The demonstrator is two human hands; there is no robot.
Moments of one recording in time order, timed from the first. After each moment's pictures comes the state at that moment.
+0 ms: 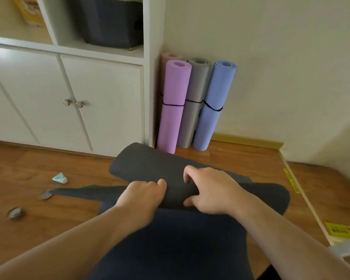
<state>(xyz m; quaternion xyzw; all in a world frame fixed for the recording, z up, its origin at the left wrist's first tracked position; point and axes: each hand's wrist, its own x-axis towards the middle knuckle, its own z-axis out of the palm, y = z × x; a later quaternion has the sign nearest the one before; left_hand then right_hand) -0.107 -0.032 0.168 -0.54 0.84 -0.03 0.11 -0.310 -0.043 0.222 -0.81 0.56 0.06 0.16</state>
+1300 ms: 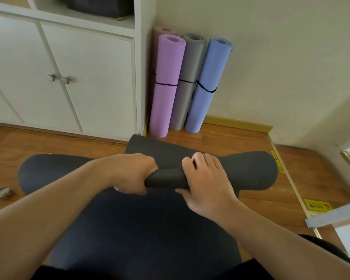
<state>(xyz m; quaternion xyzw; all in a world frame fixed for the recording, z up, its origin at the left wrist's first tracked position) -0.094 -0.041 0.214 -0.48 0.82 0.24 0.17 -0.316 0.004 0.164 -0.82 0.56 -0.03 -0.10</state>
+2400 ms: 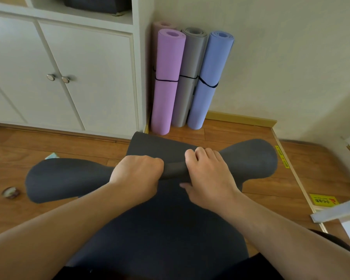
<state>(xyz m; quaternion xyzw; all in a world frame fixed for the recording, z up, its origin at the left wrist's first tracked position) -0.118 -0.012 0.188 -0.56 0.82 0.01 0.06 -0.313 -0.004 0.166 -0.82 0.56 -0.05 -0.11</state>
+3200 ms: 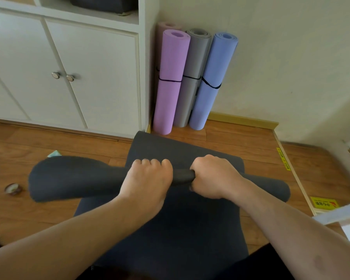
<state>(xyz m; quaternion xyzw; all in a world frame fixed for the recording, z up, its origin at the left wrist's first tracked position) -0.126 0.014 0.182 -0.55 0.83 -0.06 0.06 -0.308 -0.023 0.195 -0.77 0.61 0.11 0.13</state>
